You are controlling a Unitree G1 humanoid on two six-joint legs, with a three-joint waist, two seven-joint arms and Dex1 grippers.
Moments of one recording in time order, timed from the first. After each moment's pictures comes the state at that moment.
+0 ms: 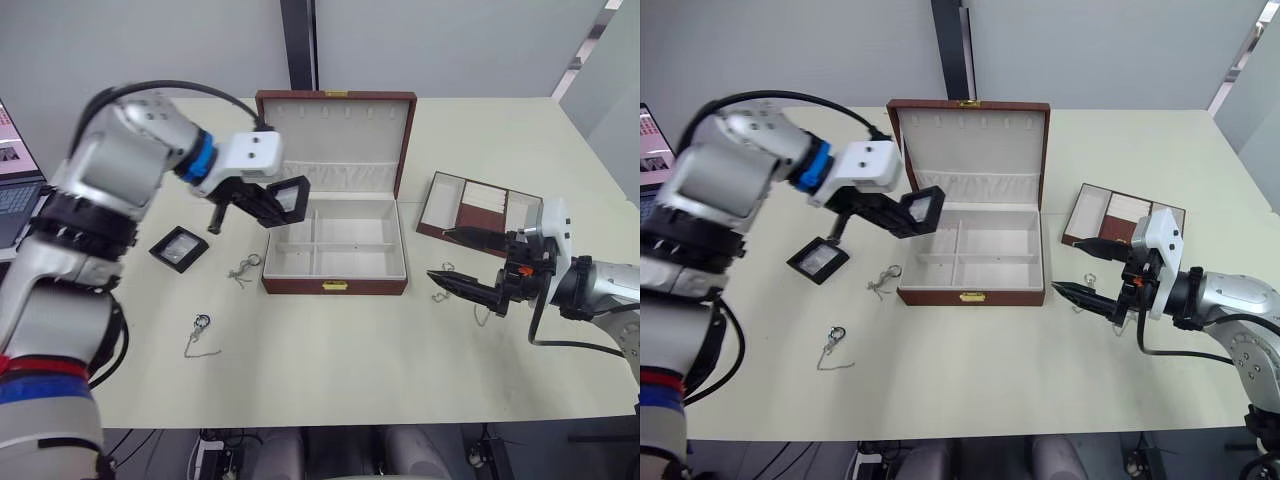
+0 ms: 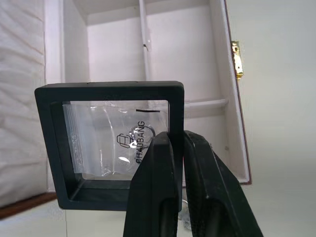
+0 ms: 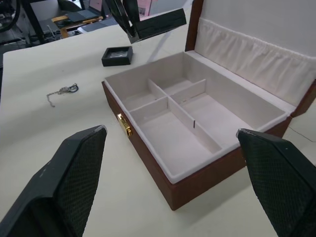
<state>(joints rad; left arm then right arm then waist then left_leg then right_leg) -1.26 0.79 -0.51 0.45 -0.02 0.27 -1.61 -0.20 -0.81 -0.22 -0.48 0.76 0.68 0.86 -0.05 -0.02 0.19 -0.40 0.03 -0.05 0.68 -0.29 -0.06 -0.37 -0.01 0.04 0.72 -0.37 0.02</state>
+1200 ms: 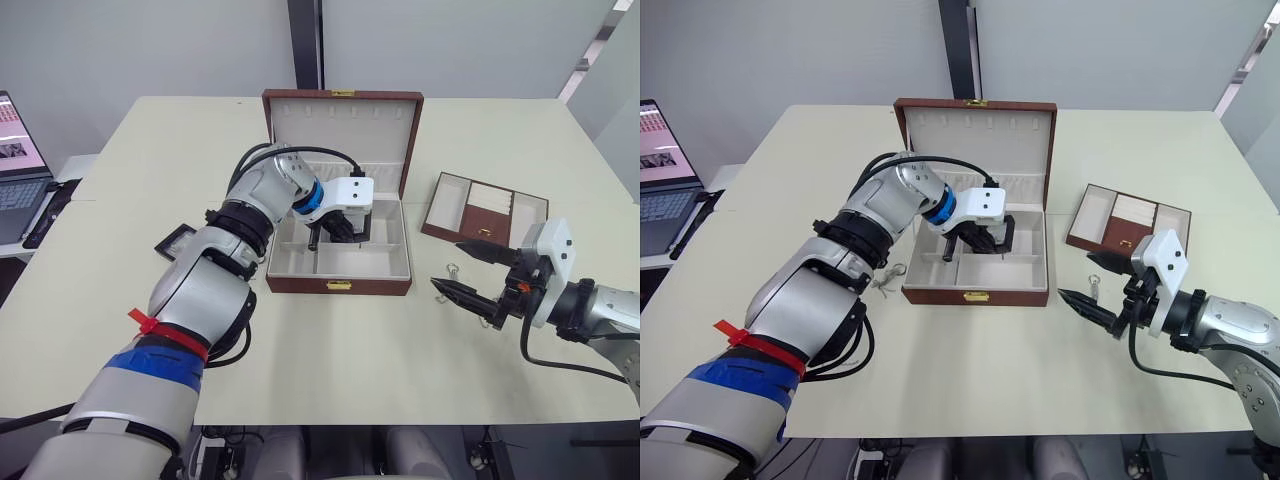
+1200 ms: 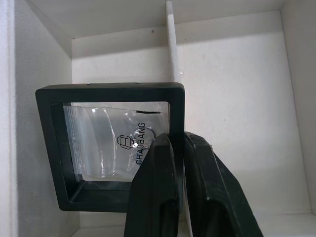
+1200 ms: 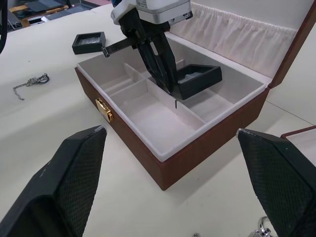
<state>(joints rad) -1.34 0.30 -0.51 1.03 0.25 0.06 -1.35 -0.06 -0.80 -0.26 -0.59 0.74 0.69 0.71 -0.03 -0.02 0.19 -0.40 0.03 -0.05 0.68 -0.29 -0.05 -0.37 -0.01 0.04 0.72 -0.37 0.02</state>
